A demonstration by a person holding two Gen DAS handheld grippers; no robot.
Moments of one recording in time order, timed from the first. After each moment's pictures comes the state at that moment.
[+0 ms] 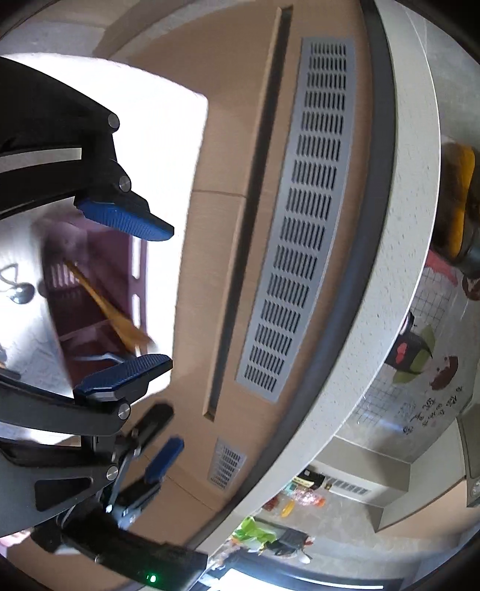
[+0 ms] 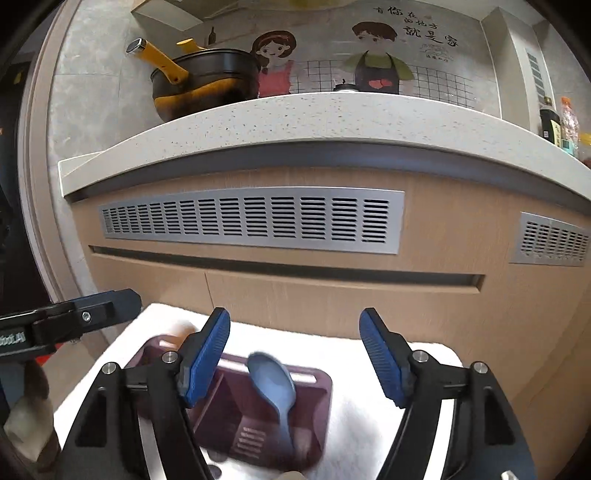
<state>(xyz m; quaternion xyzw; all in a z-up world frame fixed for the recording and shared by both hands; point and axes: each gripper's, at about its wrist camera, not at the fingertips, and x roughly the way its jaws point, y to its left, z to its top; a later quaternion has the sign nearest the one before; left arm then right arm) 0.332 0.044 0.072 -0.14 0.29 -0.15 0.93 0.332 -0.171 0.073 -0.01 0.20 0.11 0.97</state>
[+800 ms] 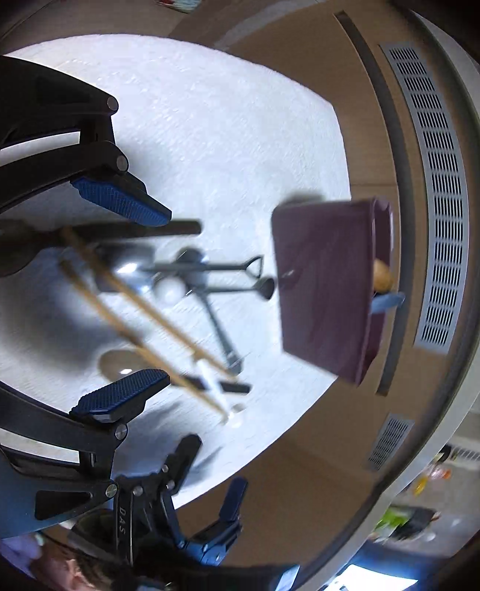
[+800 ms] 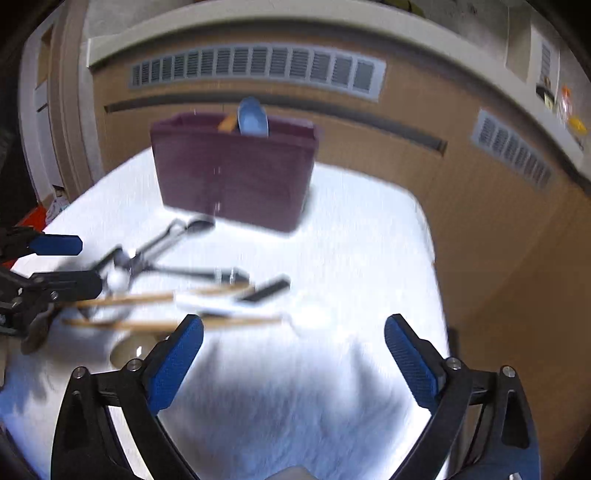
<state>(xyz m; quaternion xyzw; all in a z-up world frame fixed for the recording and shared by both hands) 0.174 0.014 -0.039 -0.01 0.43 -0.19 0.88 0.174 -0.189 -0.043 -0.10 0.37 0.08 0.92</state>
